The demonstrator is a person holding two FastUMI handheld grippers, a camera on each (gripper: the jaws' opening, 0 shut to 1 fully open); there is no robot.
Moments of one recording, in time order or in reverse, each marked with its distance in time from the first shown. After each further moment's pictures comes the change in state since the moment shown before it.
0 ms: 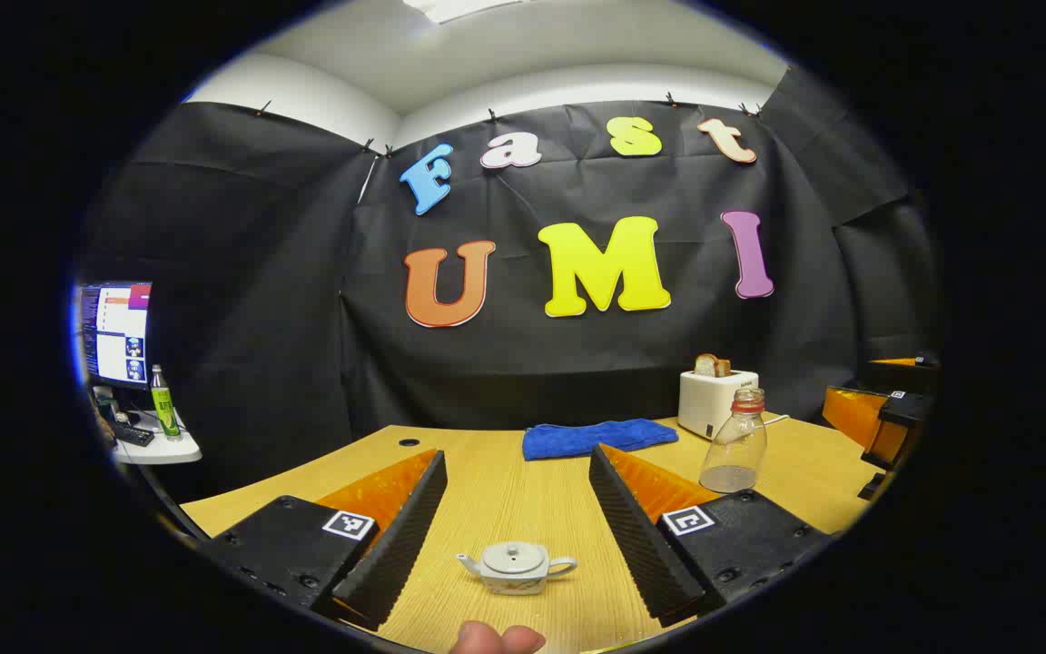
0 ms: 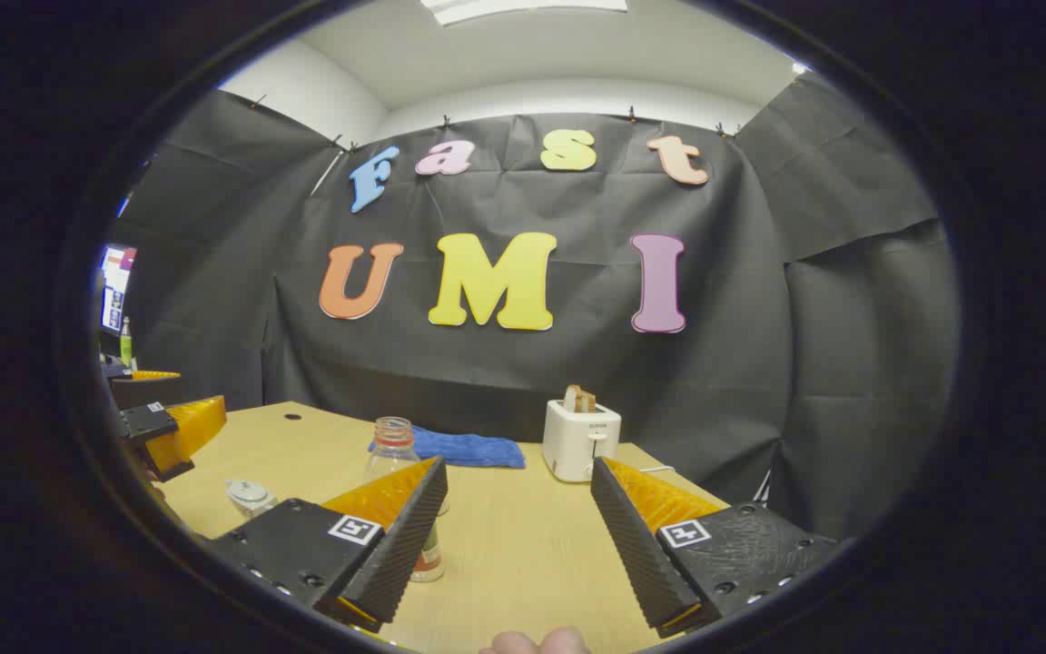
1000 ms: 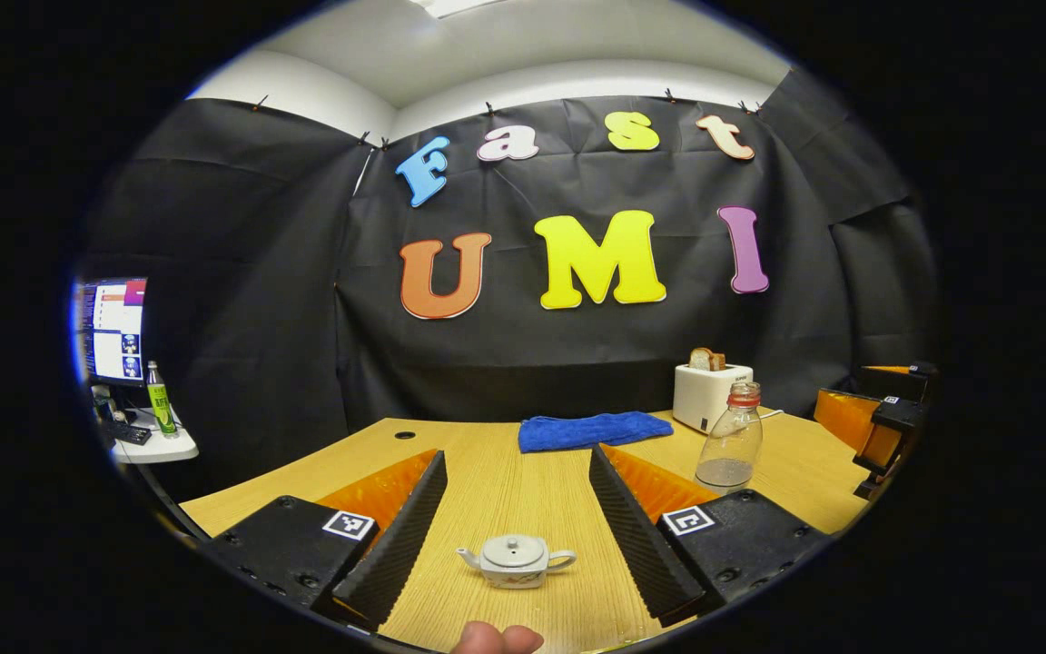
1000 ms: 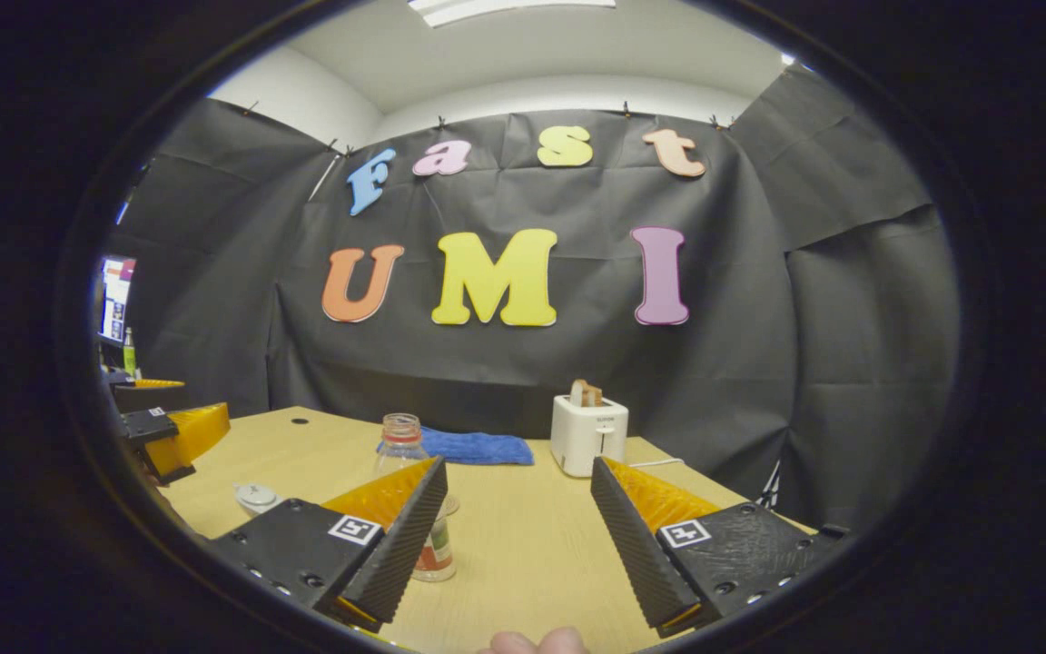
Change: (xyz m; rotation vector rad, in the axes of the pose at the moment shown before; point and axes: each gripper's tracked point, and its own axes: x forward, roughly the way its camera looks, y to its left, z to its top) left arm -0.005 -0.003 -0.005 -0.005 0.030 -0.021; right arm -0.002 0.009 -0.008 0.036 0.010 0.023
